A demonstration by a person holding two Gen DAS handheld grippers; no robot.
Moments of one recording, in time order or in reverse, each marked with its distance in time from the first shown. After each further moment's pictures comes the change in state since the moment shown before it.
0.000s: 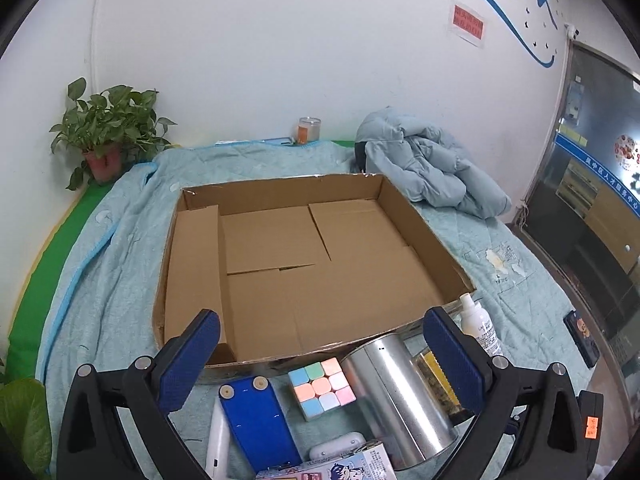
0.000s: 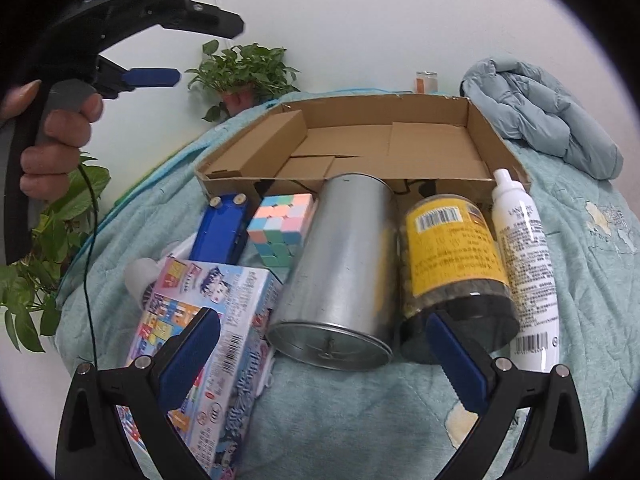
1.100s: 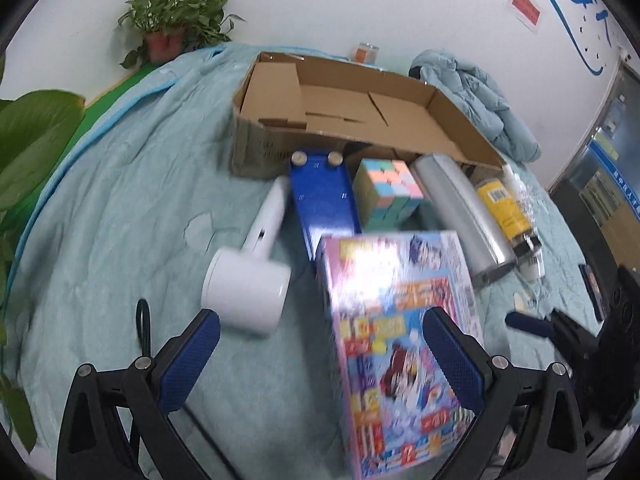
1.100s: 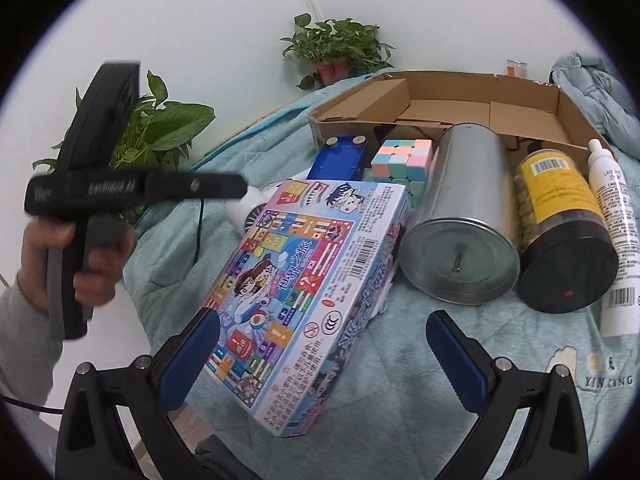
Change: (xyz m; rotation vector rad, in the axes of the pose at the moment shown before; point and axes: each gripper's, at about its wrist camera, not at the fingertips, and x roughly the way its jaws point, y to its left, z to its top) left arm -0.039 0.059 -0.218 -0.200 0.184 0.058; right arm -0.011 0.042 -0.048 -0.128 0.071 0.289
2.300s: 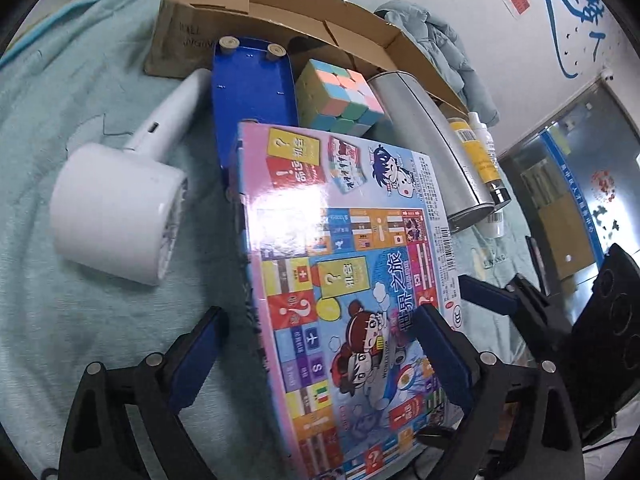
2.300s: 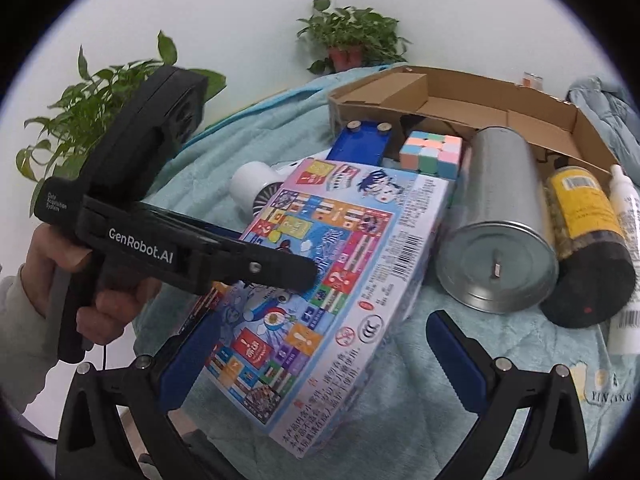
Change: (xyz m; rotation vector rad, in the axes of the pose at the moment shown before) left arm 0.059 0.006 -0.002 -0.076 0.218 -0.329; right arm 0.029 0.028 0.002 -0.091 0.068 -0.060
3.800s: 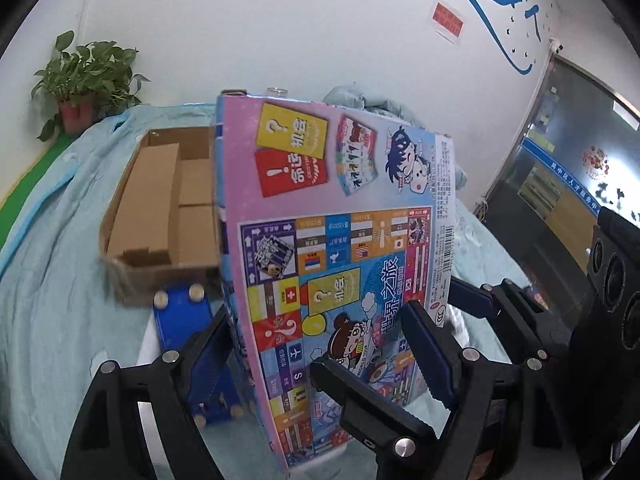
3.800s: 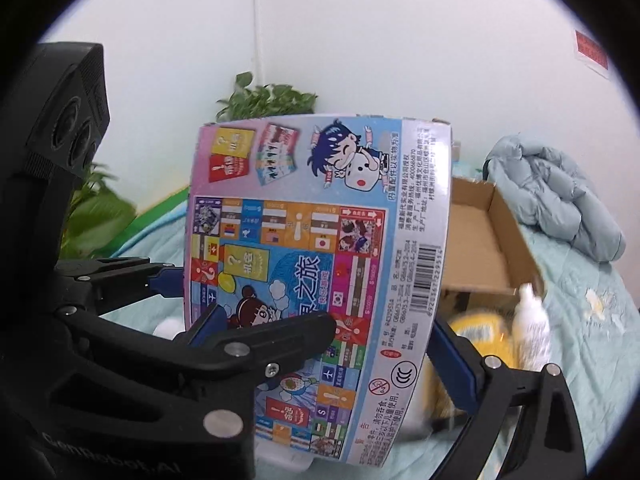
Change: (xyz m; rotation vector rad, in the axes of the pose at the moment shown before) left arm -0.058 -0.116 0.108 0.264 -0.320 0.100; right arm -0.042 -0.042 0.109 0.099 -0.280 -0.293
